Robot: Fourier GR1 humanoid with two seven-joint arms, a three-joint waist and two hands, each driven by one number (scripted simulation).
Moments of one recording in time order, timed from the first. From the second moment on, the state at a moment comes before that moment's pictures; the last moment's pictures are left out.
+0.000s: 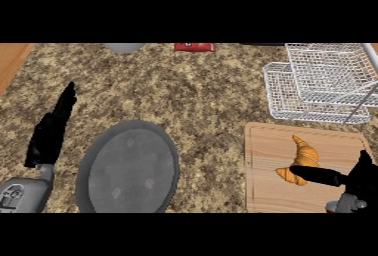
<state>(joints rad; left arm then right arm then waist) -0.17 0.42 -0.11 -1.43 0.00 0.23 0.06 0.02 0.00 -0.14 -1.86 0.87 -0.07 1.25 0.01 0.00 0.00</state>
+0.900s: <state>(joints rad) -0.17 0.41 -0.08 -1.41 -0.01 0.21 0.04 -0.06 0.00 -0.16 -1.71 0.86 -0.03 1.25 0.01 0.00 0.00</state>
